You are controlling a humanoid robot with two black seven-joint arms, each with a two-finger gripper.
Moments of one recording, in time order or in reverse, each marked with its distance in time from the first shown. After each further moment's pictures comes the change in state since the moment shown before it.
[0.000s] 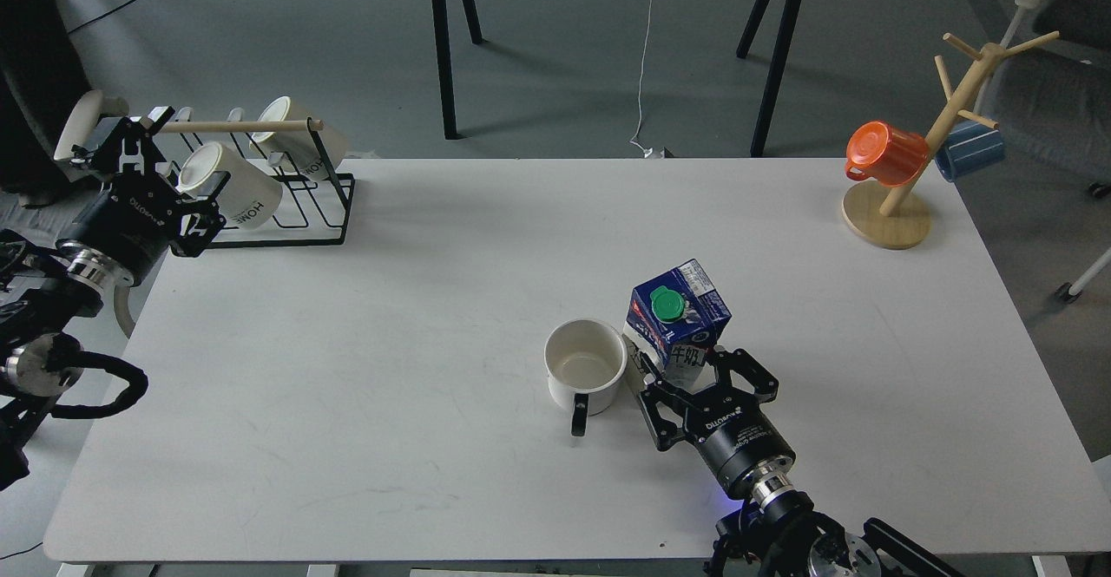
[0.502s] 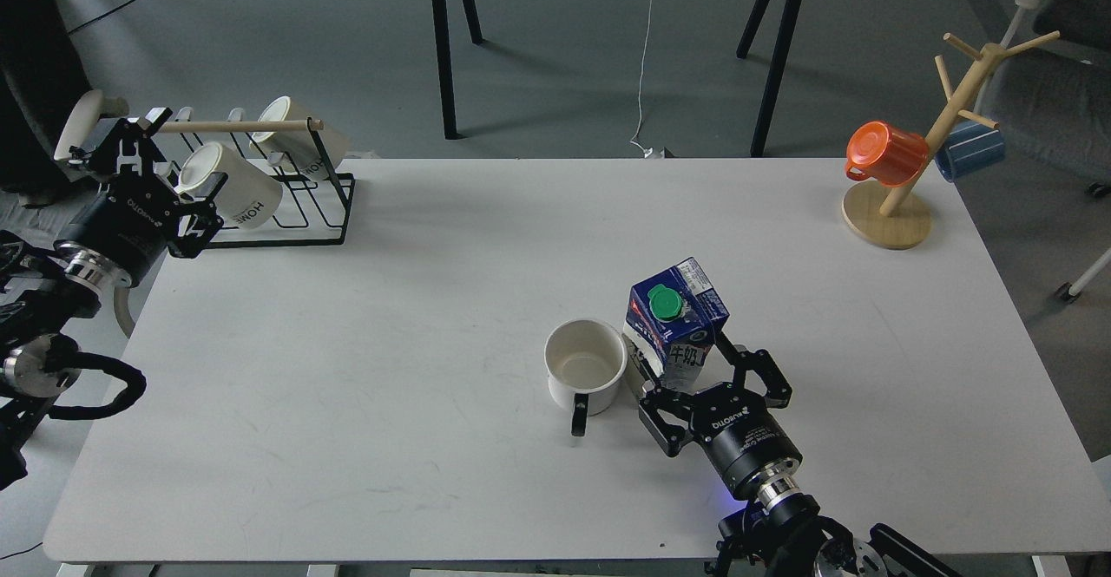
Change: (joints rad) left arm 0.002 0.001 0.000 0.001 0.000 0.000 0.000; right arm -0.023 -0.008 0.005 0.013 0.004 0.049 -0.001
